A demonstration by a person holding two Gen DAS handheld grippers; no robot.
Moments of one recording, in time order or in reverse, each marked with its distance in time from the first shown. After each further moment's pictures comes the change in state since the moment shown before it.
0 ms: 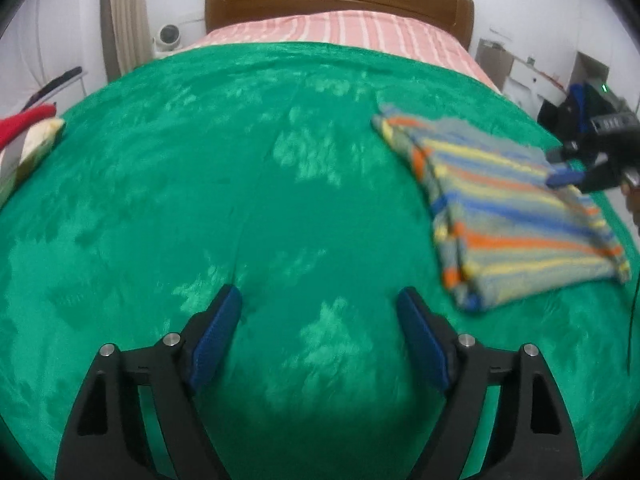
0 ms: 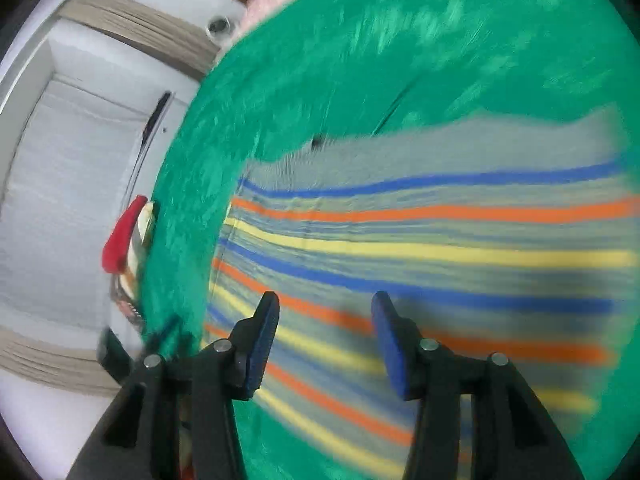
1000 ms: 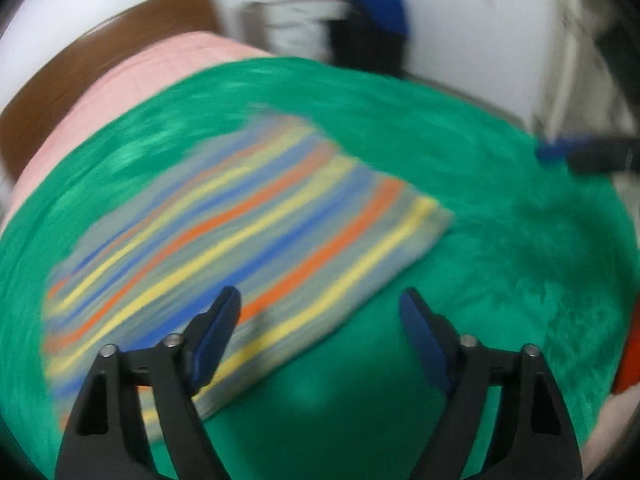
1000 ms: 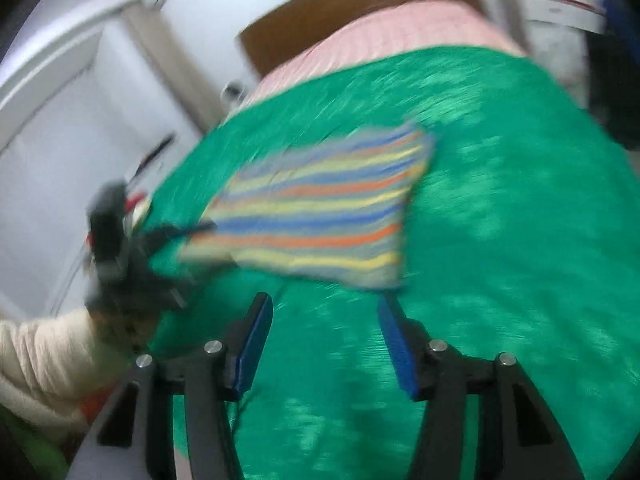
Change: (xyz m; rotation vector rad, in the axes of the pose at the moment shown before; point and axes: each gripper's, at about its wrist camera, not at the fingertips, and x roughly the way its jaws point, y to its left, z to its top) left arm 0.015 -0.358 0.003 0.750 0.067 -0.369; right arm -0.207 -0.077 -0.275 -0.133 -0.510 -0.190
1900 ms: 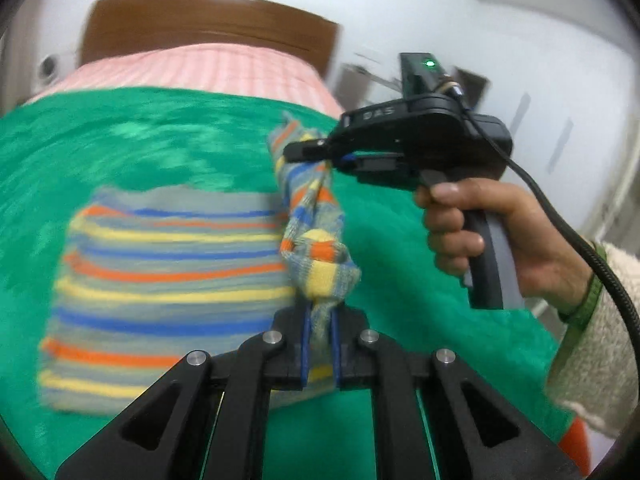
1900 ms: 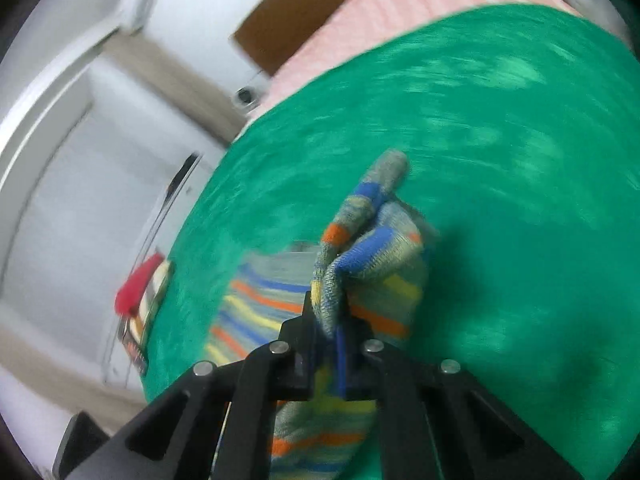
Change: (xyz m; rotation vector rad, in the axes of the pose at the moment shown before) left arm -0.093 0.109 -0.059 -0.637 -0.303 -0.020; right arm 0.242 0.075 0.205 0.031 0.172 0.265
